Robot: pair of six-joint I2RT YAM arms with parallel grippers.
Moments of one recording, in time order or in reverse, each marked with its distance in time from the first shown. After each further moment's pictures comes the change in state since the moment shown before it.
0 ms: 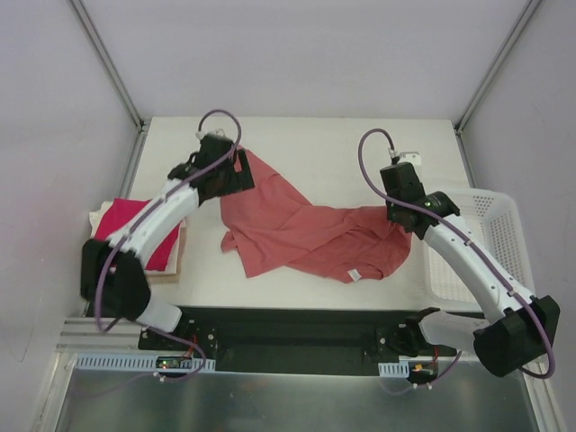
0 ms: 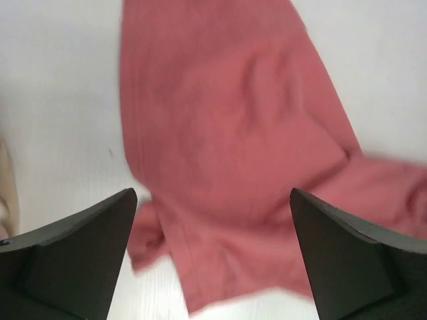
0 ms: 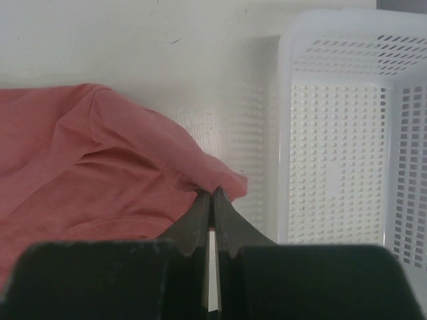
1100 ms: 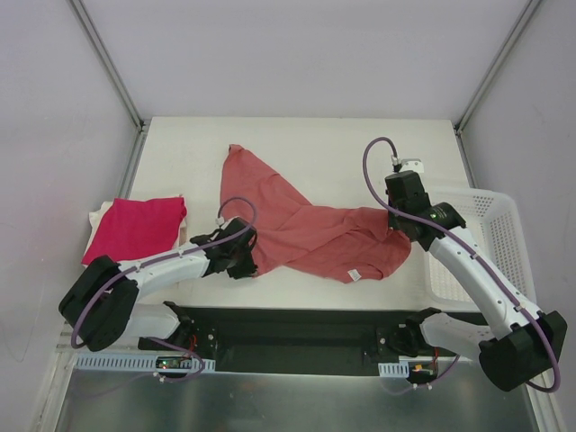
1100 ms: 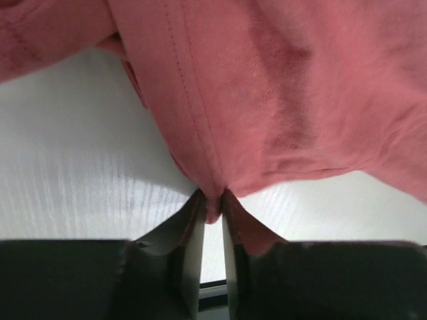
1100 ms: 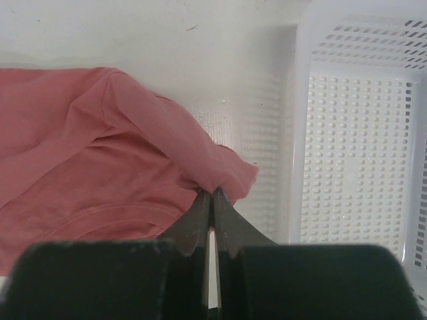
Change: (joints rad) left arm -0.376 -0.370 -0.789 0.173 0.080 -0.474; right arm 0.000 -0.102 -0.101 0.033 -0.072 0.000
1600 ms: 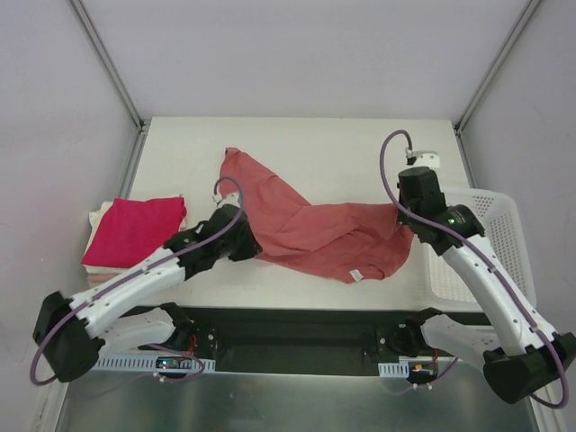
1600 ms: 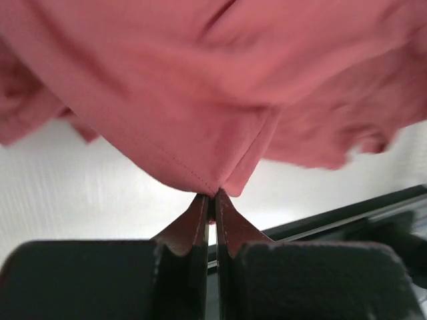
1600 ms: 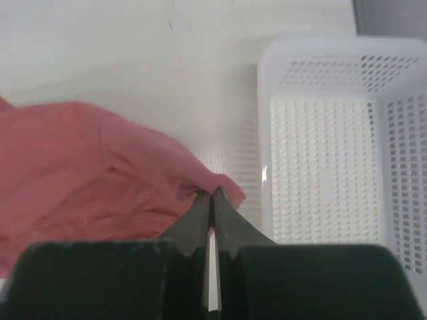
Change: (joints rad) left arm -0.063 -0.203 0.105 -0.082 -0.052 0.084; right arm -0.002 -0.061 0.050 -0.047 0.042 -0.005
